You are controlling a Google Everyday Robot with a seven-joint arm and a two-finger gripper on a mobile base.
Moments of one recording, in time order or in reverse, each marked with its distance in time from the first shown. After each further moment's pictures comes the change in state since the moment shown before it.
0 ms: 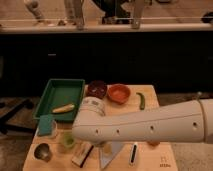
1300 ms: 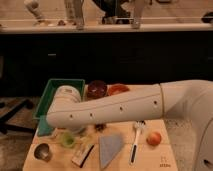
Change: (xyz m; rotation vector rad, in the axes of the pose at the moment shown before) arm -0.043 -0.070 -0.012 -0.005 -0.011 -0.043
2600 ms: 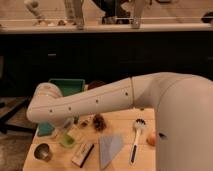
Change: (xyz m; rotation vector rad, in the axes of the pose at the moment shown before) arm -0.035 -0.063 0.002 -0.006 0.043 -0.120
